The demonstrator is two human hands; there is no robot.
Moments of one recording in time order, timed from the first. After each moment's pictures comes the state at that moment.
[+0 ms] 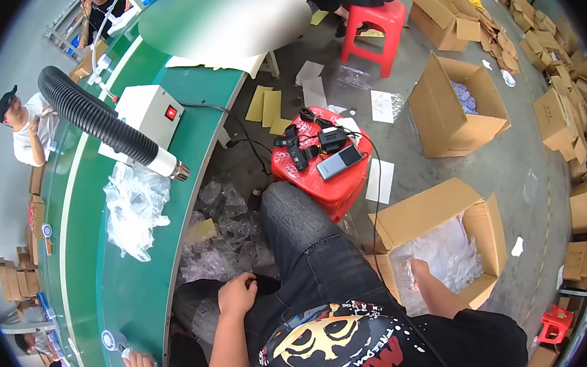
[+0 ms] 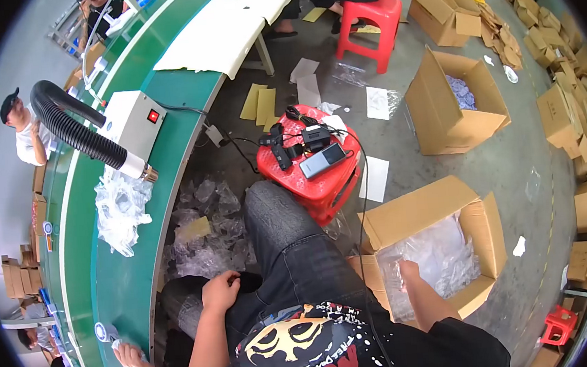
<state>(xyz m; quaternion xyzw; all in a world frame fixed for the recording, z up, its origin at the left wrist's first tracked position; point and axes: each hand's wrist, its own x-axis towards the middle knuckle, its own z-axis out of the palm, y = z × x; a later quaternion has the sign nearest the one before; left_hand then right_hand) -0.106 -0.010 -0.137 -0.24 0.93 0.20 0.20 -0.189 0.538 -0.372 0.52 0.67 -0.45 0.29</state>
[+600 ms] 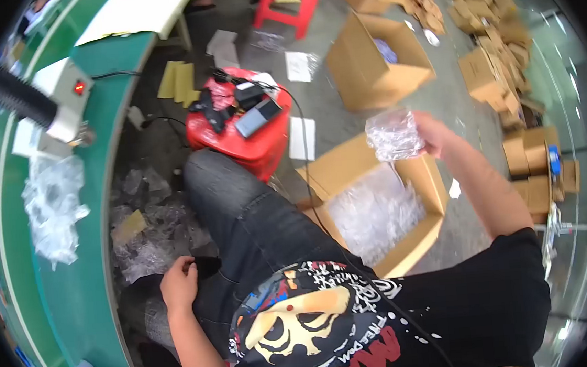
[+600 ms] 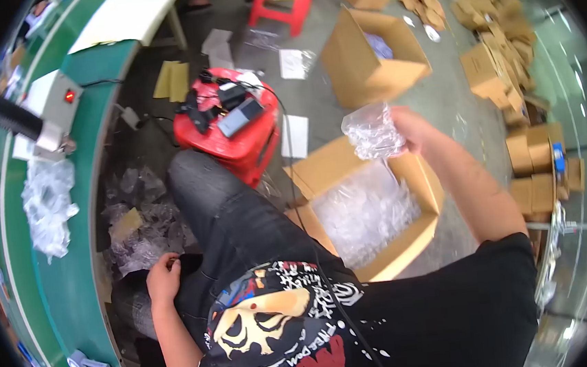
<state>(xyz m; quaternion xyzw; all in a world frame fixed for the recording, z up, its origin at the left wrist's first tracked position) -0.099 -0.013 -0.128 -0.27 0.91 0.28 0.16 -0.379 0.512 0.012 0.22 0.72 -0.55 0.35</state>
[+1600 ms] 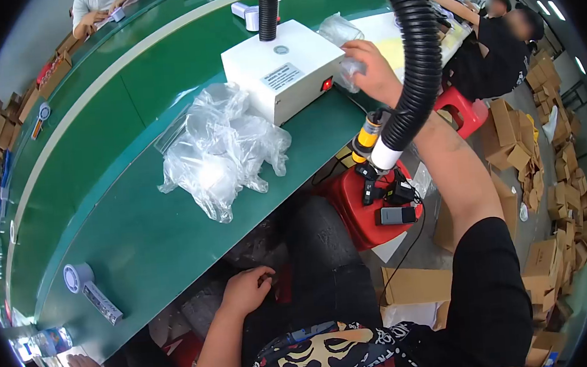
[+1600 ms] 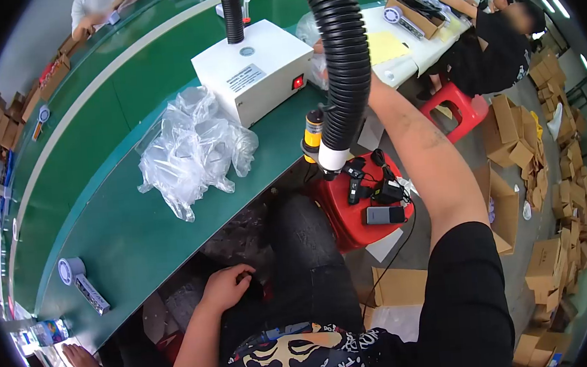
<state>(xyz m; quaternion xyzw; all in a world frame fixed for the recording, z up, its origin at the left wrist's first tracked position) -0.079 -0.041 -0.127 -0.29 0.84 0.45 0.06 -0.602 -0.036 0.010 -0.68 0.65 -0.31 -0.15</state>
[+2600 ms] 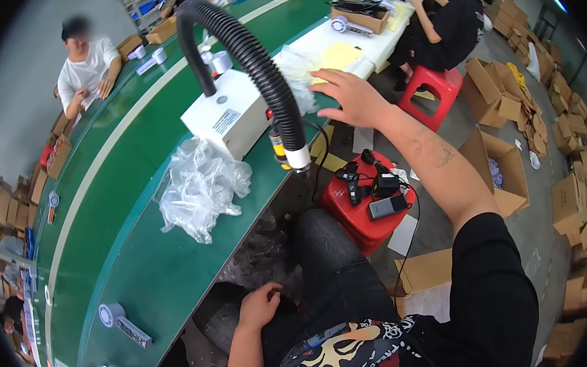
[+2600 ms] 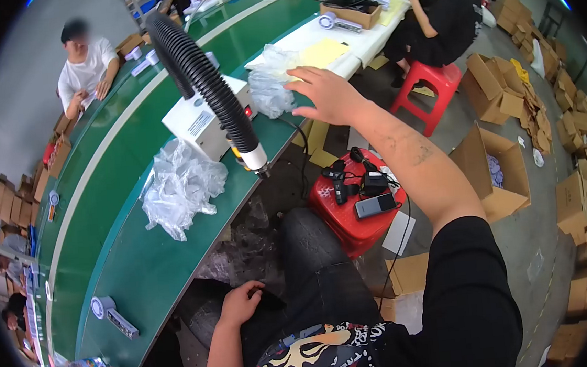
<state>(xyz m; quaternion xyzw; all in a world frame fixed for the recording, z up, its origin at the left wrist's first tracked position) -0.080 -0.028 -0.123 -0.29 0.87 0.40 0.09 -0.560 0.069 0.051 -0.65 0.71 -0.17 -0.22</state>
